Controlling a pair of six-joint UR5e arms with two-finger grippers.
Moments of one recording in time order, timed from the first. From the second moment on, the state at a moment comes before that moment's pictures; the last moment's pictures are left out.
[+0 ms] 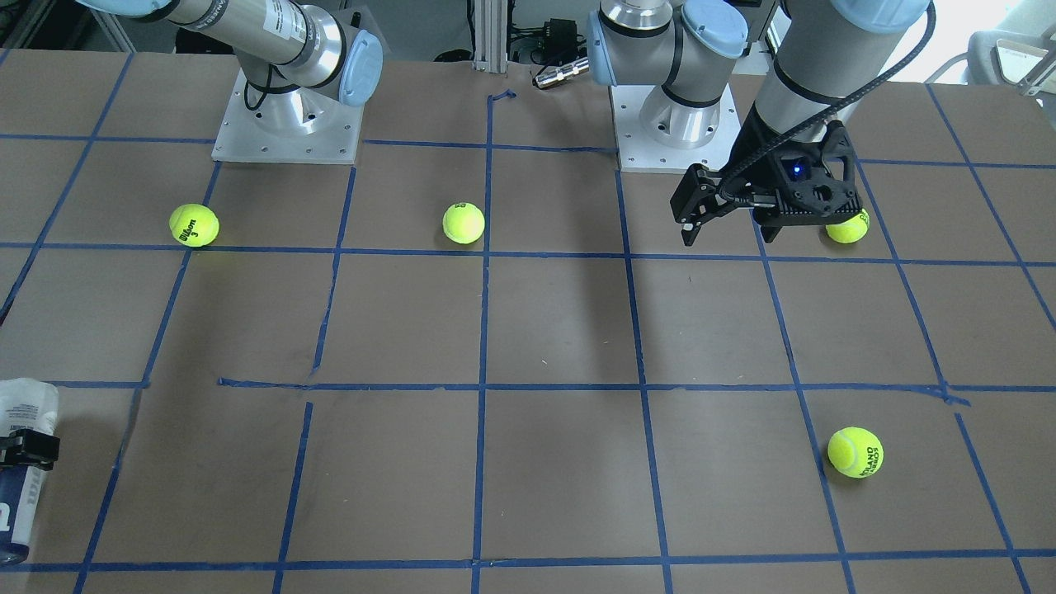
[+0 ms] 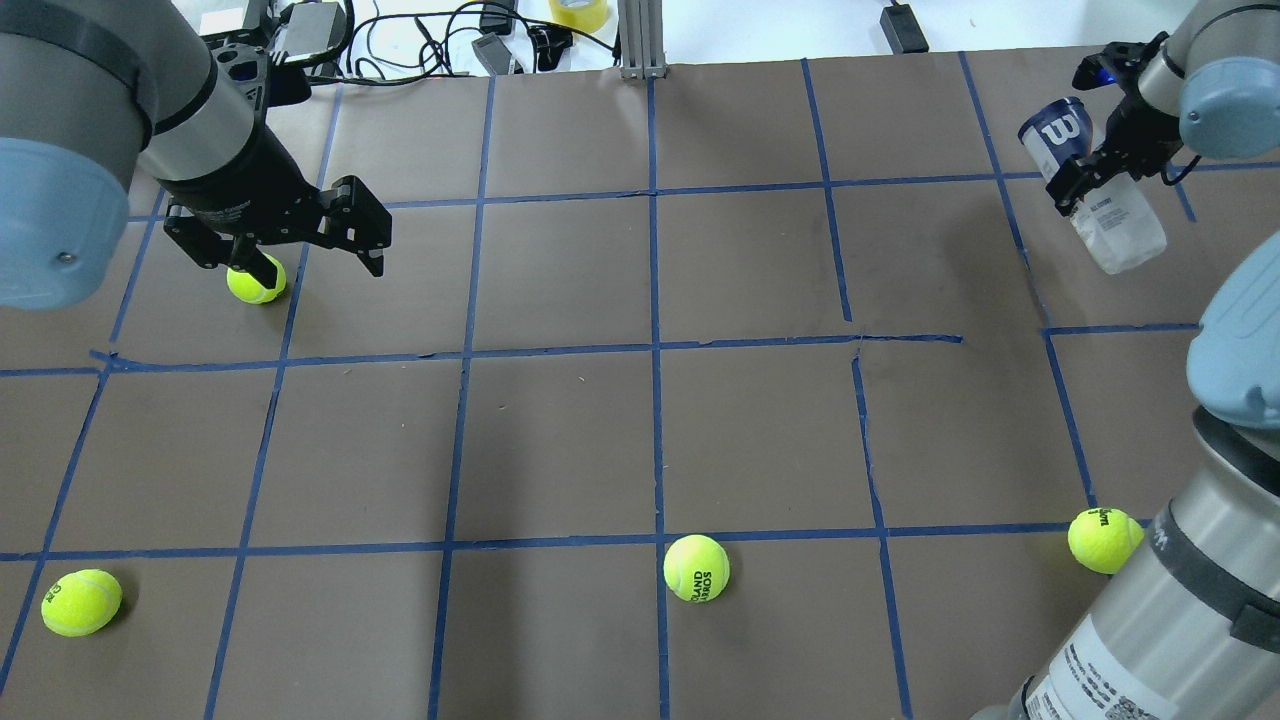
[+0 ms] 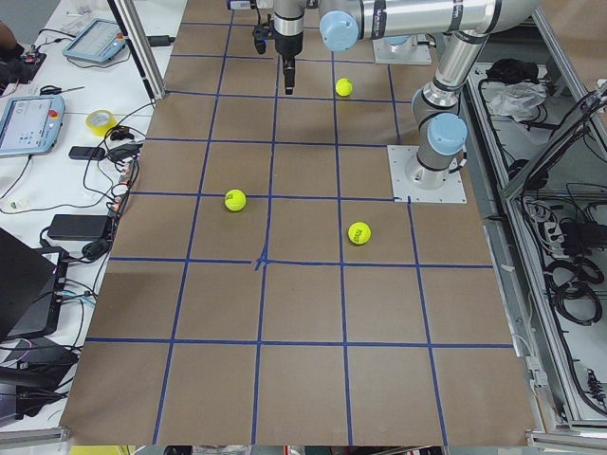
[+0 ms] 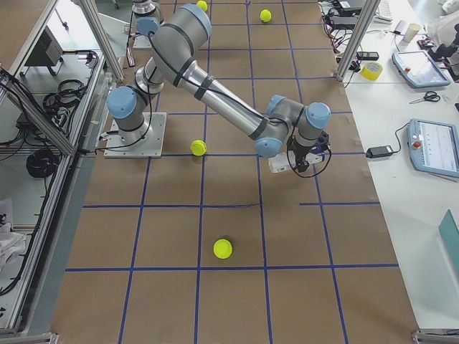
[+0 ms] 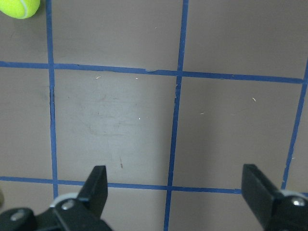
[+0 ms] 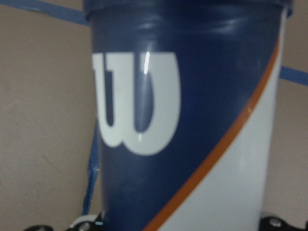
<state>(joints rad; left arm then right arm) -1.51 -1.53 -1.70 -1.45 1.57 -0.02 1.17 -0.94 1.37 -1.98 -1.54 -0.75</state>
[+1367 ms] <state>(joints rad) -1.51 -1.54 -1.74 -1.44 1.58 -0.03 1.63 -1.01 1.43 -2.16 -1.56 -1.03</state>
